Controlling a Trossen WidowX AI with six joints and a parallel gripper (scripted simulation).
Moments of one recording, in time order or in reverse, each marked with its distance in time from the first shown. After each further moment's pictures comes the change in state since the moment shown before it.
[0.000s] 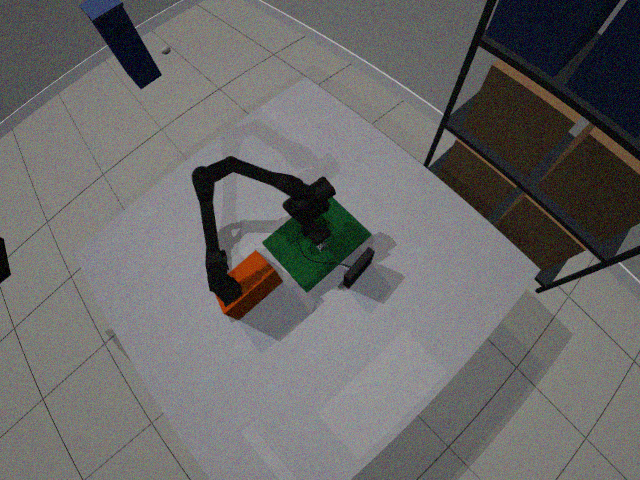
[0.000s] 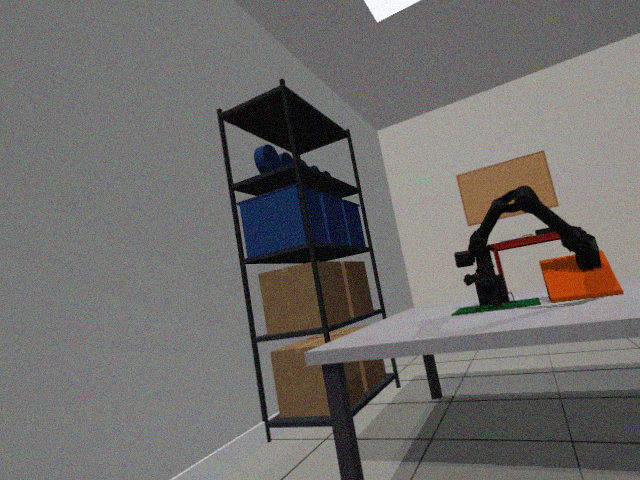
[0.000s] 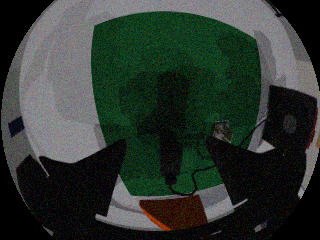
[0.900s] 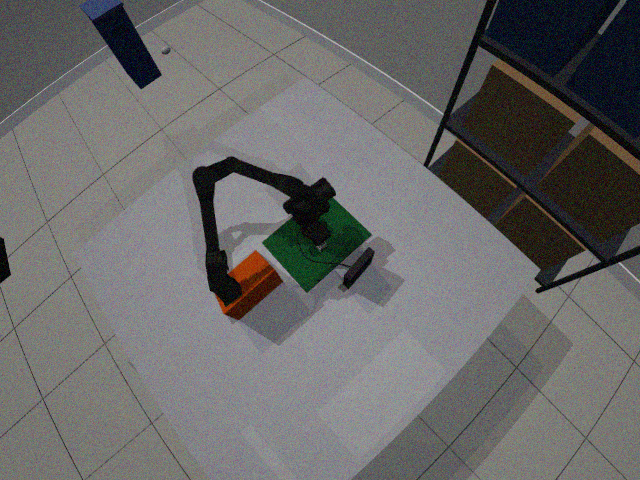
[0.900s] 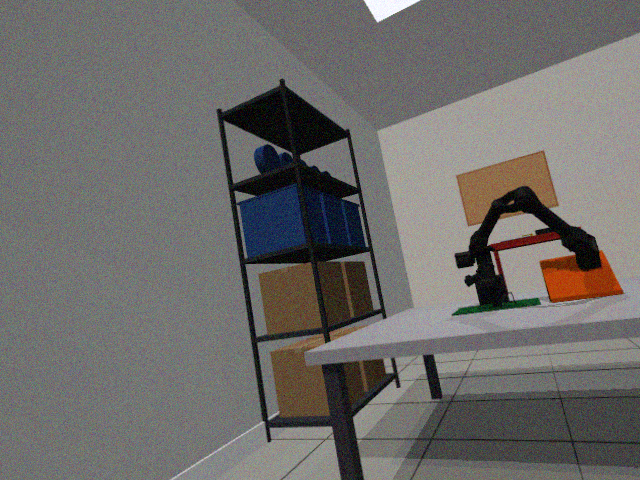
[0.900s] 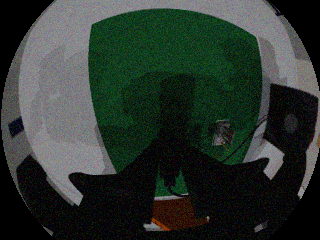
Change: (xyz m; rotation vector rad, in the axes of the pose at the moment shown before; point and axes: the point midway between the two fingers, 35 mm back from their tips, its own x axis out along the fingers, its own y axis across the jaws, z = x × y) arm 0.003 -0.001 -0.002 0.006 0.005 0.000
